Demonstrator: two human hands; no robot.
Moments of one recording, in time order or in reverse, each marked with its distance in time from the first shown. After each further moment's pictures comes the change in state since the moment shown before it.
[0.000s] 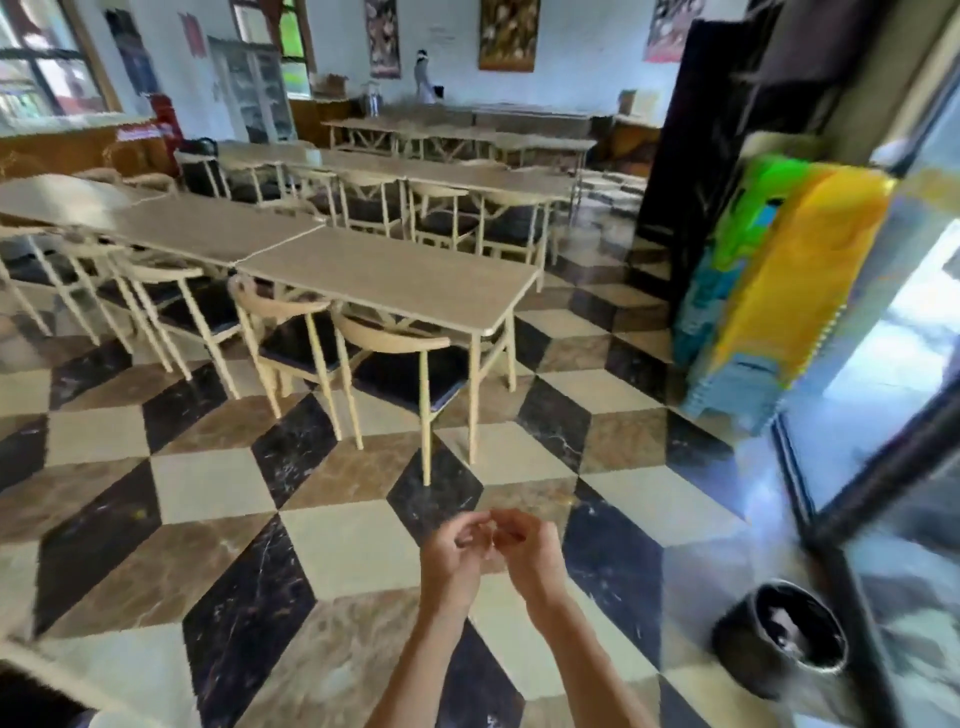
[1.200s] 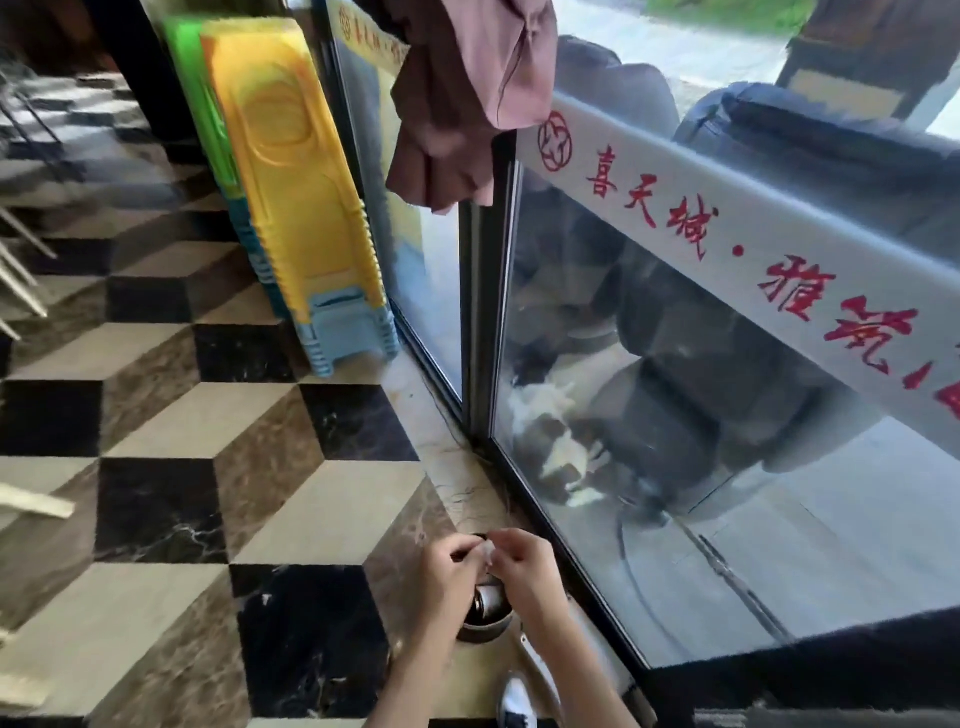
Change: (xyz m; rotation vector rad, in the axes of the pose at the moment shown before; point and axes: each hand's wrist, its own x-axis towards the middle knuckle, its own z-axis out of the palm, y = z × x) left_hand 0.035 -0.021 0.777 0.386 -0.885 -0.034; right_hand 0.137 0.255 -0.669 0.138 0.772 0.438
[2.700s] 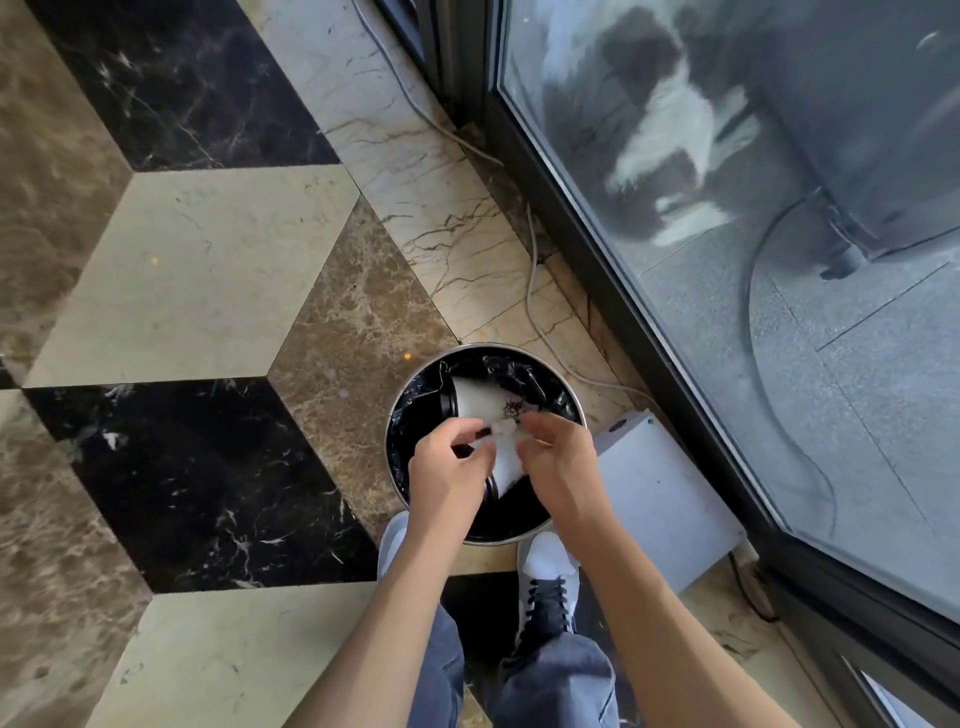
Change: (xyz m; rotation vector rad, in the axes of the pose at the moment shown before) left_hand 0.328 -0.436 0.164 0.179 -0.113 -0.431; right_hand 0.317 0.442 0.117 -0.044 -0.011 0.623
